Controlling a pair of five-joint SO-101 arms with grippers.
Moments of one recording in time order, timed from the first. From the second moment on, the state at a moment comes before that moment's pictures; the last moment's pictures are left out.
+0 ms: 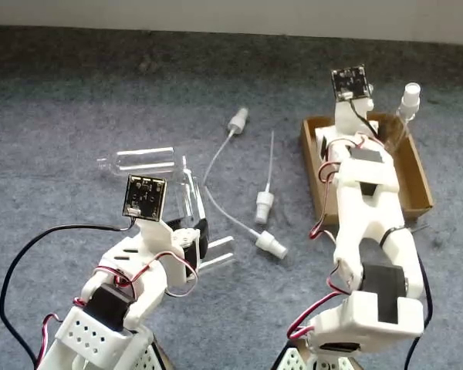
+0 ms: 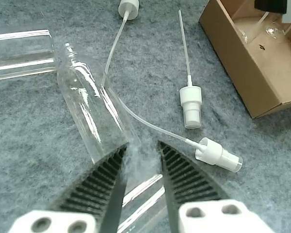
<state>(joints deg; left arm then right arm) 22.3 -84.2 80.4 49.5 26.7 2.7 -0.7 24.0 24.2 17.7</state>
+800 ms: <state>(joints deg) -7.9 -84.2 80.4 45.1 26.7 -8.2 -37.5 23.6 56.2 17.7</state>
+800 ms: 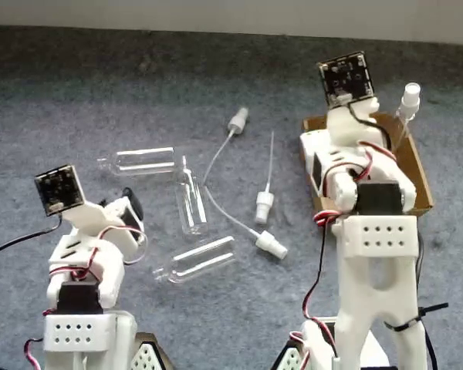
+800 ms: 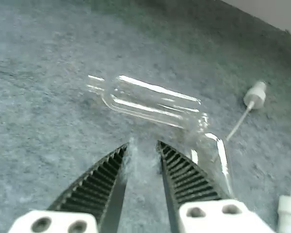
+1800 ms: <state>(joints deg) -20.6 -84.3 78.6 43.9 20.4 -39.7 20.0 -27.1 86.5 -1.3</state>
